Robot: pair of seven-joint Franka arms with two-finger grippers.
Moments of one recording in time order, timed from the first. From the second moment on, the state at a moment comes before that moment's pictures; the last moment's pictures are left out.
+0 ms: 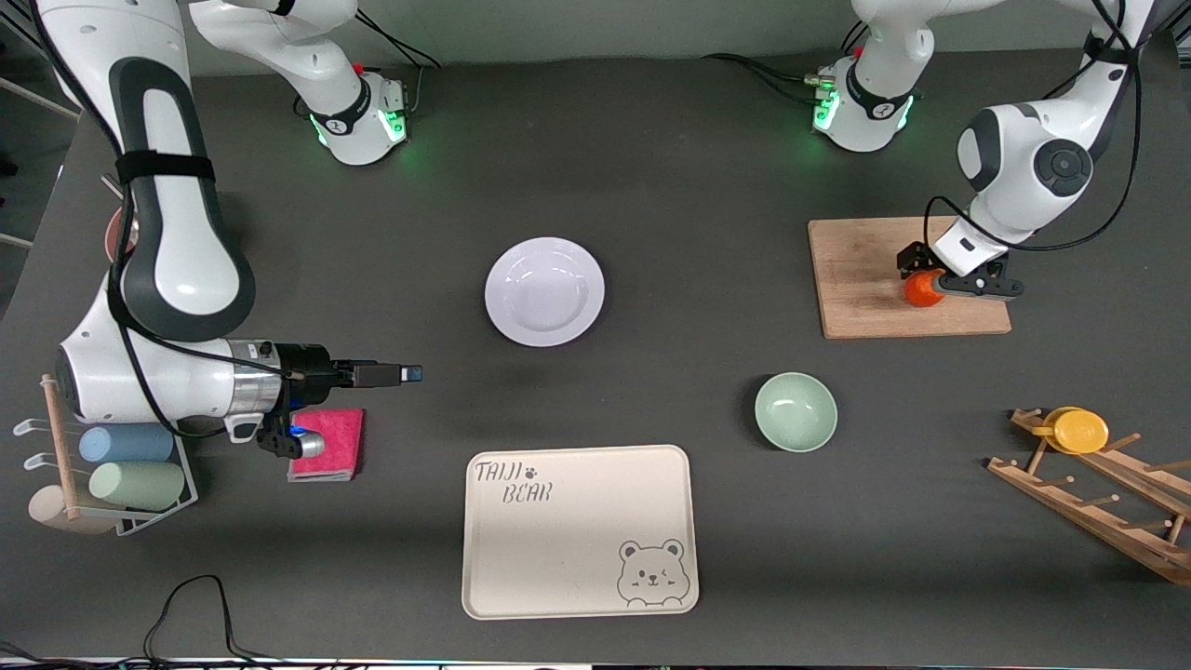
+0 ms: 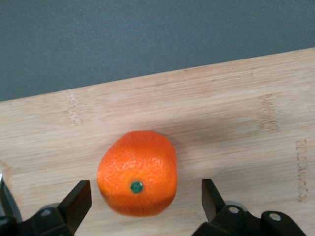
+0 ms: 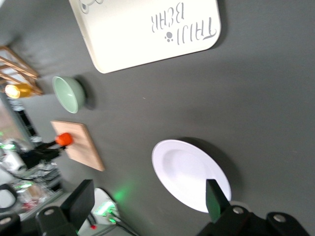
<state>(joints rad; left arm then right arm) 0.14 -0.01 -0.02 -2.74 0.03 2.69 0.22 0.25 0.45 -0.17 -1.63 0.85 1.77 -0.02</state>
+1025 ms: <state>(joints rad) 0.15 0.08 -0.02 -2.73 0.03 2.80 0.22 0.25 0.31 -0.26 -2.16 1.21 1.75 -0.64</state>
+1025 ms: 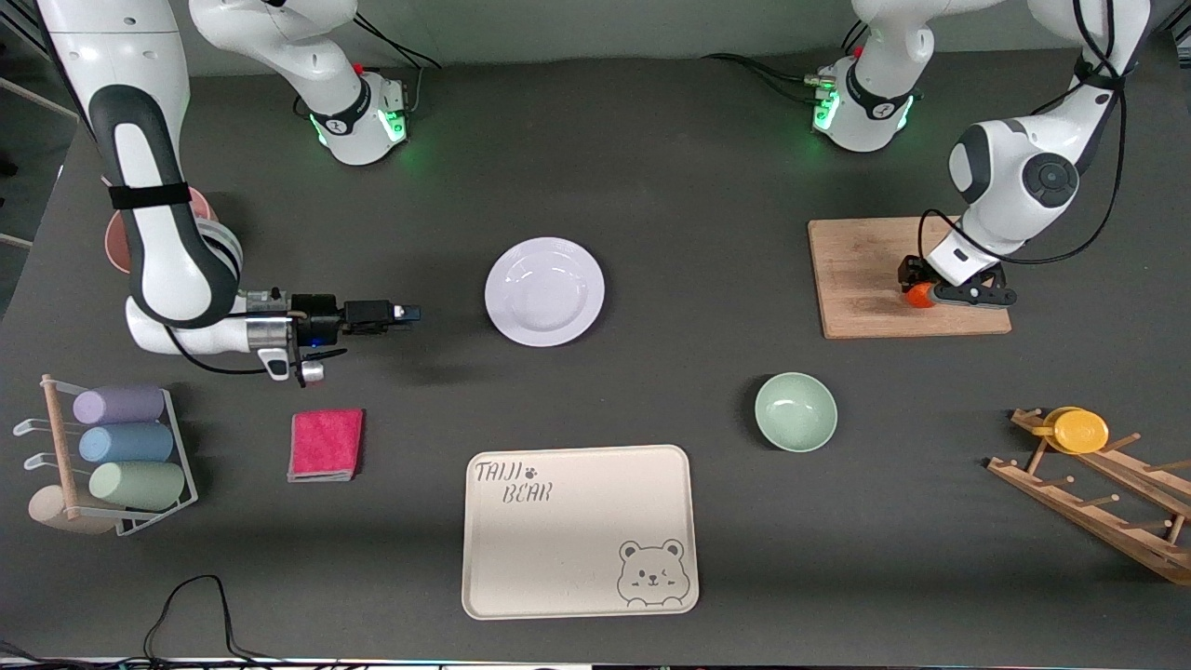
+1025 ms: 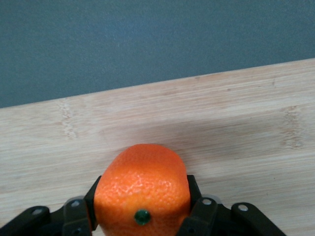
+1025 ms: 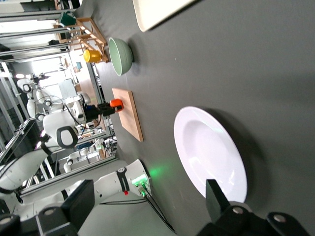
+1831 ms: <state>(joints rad) 0.16 -0.15 -0.02 -2.27 0.03 2.01 0.22 0.23 0.37 -0.31 -2.24 1.24 1.73 -0.79</state>
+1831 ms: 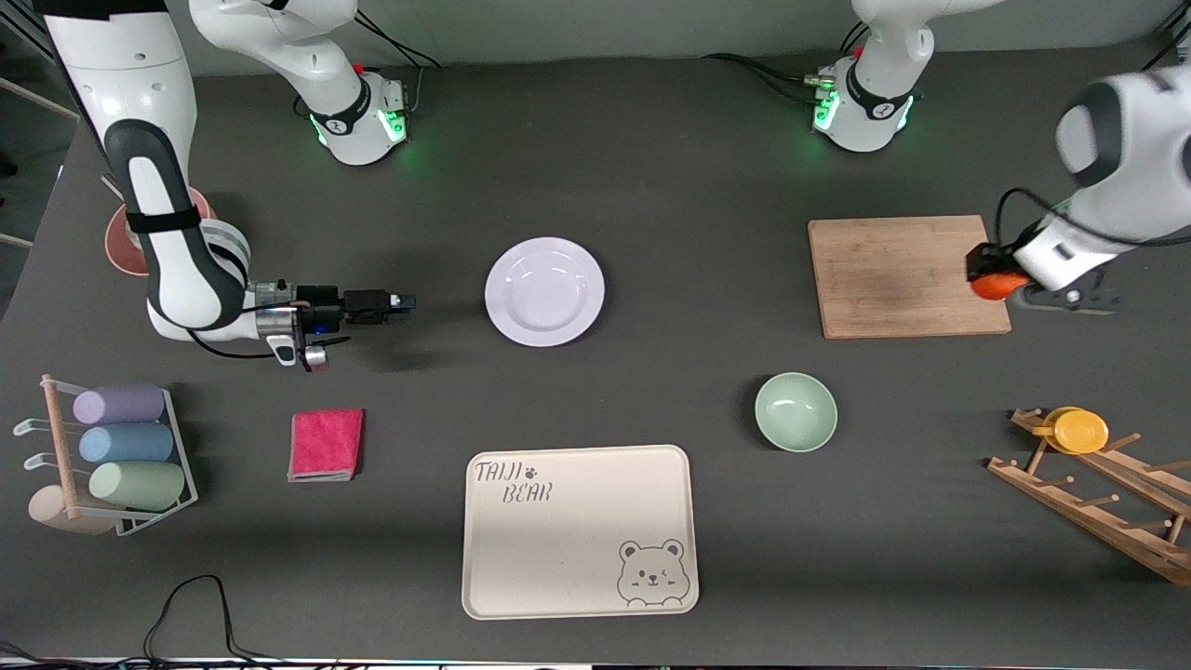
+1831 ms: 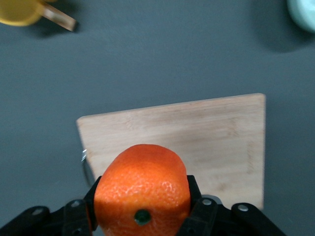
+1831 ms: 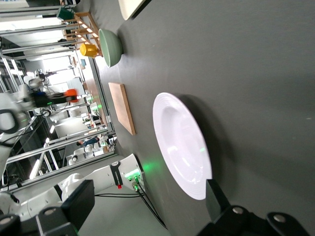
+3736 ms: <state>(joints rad) -0.76 0.75 -0.42 -1.35 0.25 2.04 -1.35 0.28 0.53 -0.31 -2.13 1.25 1.80 -0.80</state>
